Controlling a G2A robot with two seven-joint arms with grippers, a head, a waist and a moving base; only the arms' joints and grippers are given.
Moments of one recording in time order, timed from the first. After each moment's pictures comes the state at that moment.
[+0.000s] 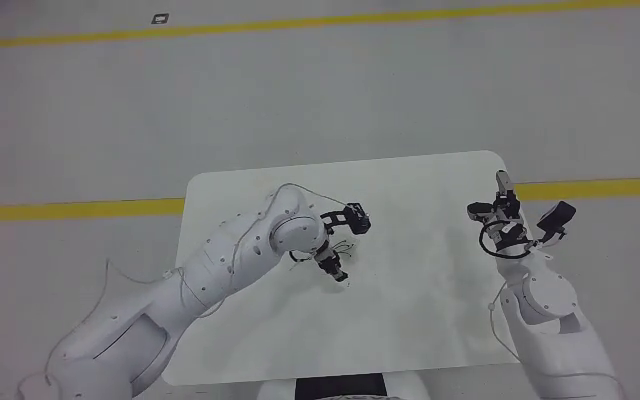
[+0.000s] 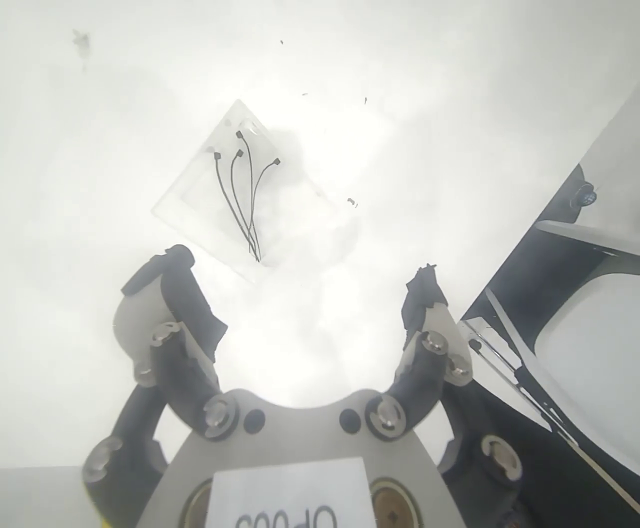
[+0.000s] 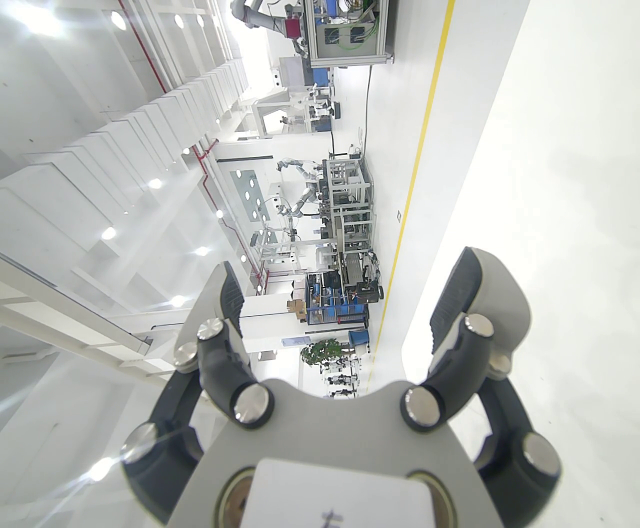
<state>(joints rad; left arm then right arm) 0.71 -1.25 -0.50 -1.42 0.67 -0.34 -1.30 -1.73 -1.15 1.60 -1.80 0.42 0.00 0.00</state>
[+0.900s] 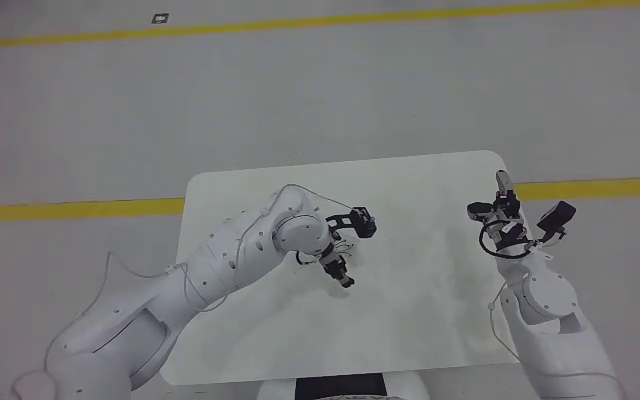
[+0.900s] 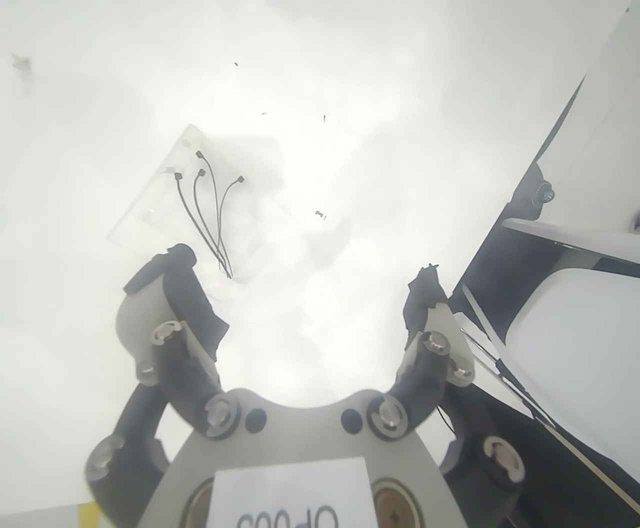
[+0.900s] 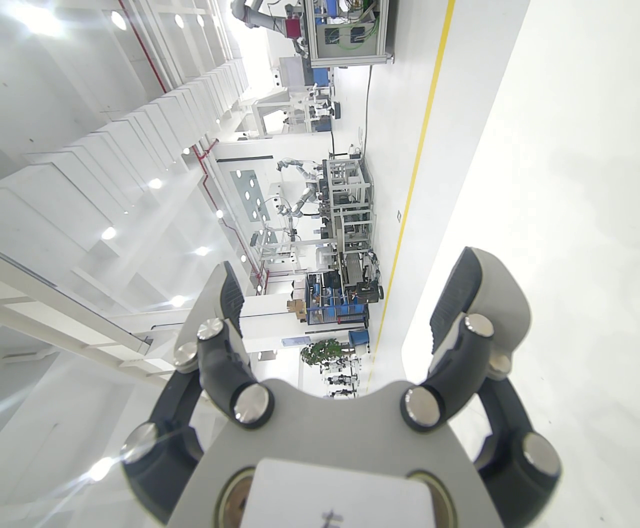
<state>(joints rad) 0.67 -1.25 -0.43 -1.39 0.56 -0.34 -1.28 -1.73 -1.15 1.60 -1.80 0.42 0.00 0.00</state>
